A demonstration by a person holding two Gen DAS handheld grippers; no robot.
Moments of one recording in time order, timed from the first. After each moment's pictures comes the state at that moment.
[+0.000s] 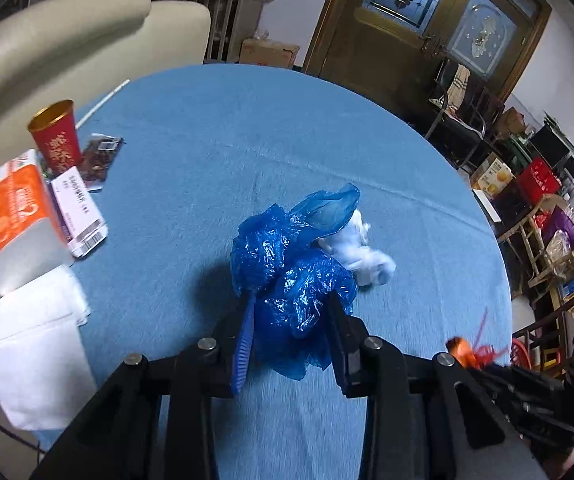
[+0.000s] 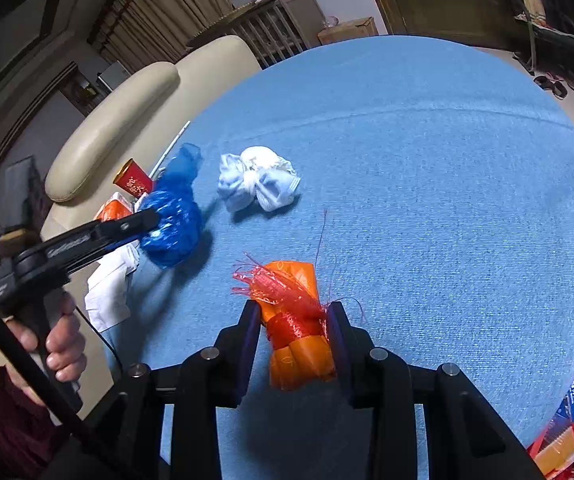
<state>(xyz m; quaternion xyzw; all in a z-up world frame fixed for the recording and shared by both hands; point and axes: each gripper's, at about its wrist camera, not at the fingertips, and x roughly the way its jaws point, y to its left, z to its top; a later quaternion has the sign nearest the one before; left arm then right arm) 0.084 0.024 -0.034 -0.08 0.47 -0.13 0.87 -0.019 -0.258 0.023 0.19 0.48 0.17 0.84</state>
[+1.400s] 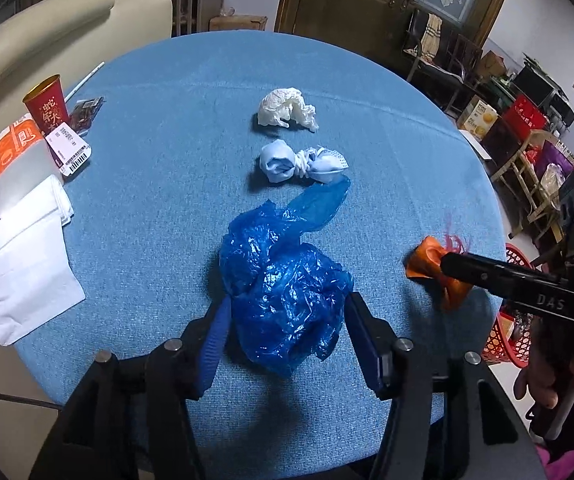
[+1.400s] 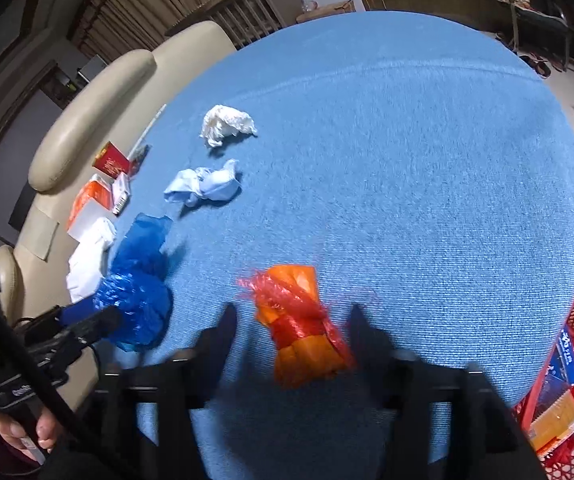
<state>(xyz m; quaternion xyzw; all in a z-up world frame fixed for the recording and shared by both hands) -0.010 -0.002 -0.061 -0.01 0.51 -0.17 0.84 -0.049 -0.277 -0.001 0.19 0.51 0.15 0.83</state>
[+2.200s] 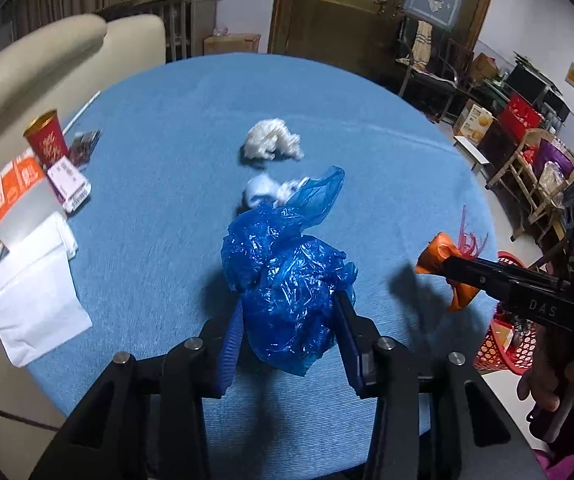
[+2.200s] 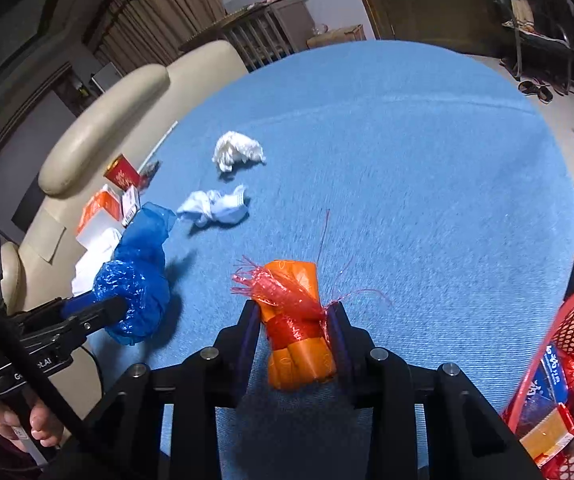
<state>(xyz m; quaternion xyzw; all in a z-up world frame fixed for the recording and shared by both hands) -0.013 -0.019 -0.031 0.02 0.48 -0.17 0.86 -0.057 -0.291 0.019 0.18 0.47 0.15 0.85</state>
